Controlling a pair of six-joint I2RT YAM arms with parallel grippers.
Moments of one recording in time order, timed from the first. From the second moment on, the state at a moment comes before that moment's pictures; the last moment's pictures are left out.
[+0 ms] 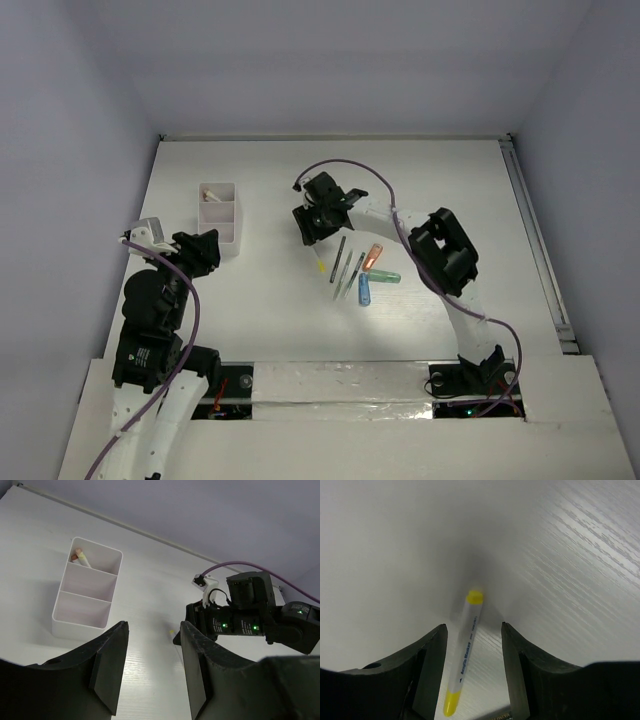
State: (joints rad) left arm -0.19 0.34 0.69 -0.41 -0.13 -0.47; right arm 0.73 2.20 1.70 -0.45 -0.11 0.18
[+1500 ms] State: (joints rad) left arm -0.19 0.33 0.68 -0.40 -0.13 -0.47; right arm 0.82 2.21 1.87 0.48 -0.20 0.46
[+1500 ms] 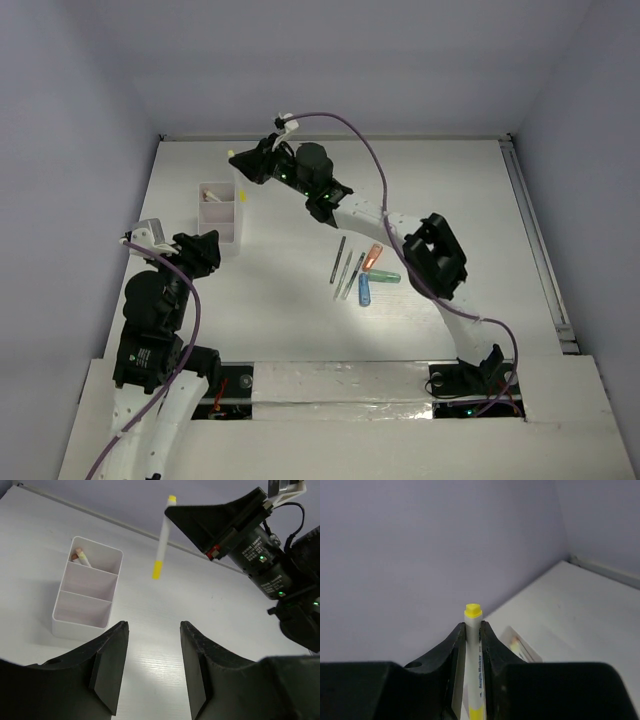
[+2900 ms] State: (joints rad) left arm -0.19 0.35 0.68 -0.40 -0.13 -0.47; right arm 0.83 2.77 2.46 0.62 -0.13 0.43
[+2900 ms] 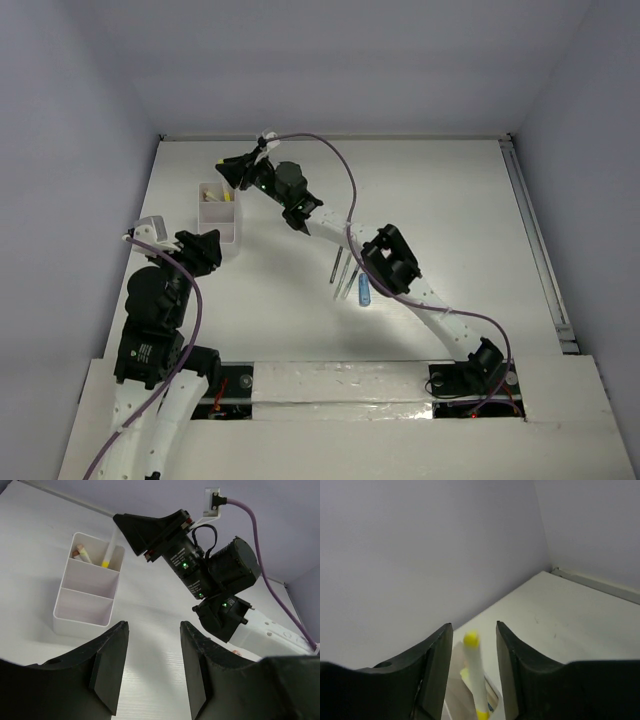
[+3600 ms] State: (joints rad) left arm -0.17 0.36 0.68 -0.40 -0.11 -0.46; right arm 0.83 2.04 1.54 0.70 -0.13 0.36
